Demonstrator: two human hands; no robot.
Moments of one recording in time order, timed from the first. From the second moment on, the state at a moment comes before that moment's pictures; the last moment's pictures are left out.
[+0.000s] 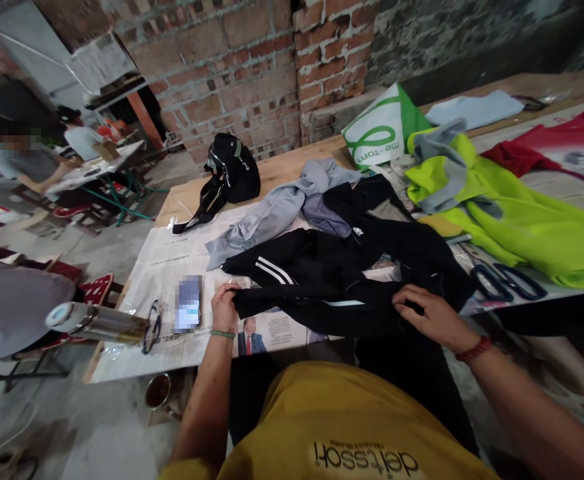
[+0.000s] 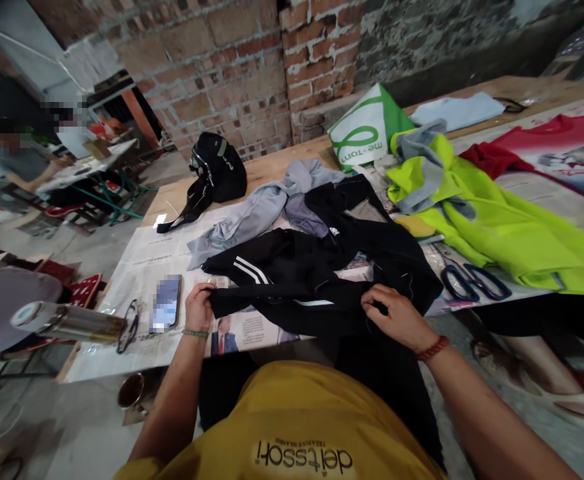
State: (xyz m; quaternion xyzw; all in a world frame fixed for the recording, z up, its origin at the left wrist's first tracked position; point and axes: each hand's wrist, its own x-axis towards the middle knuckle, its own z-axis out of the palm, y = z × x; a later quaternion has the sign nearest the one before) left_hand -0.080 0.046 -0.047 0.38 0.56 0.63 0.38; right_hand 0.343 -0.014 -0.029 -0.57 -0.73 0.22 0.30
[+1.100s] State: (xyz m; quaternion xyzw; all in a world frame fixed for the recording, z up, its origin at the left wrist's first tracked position) left_hand 0.068 0.027 0.064 0.90 0.29 0.28 0.14; right_hand 0.244 -0.003 0.041 -0.32 -0.81 0.05 0.48
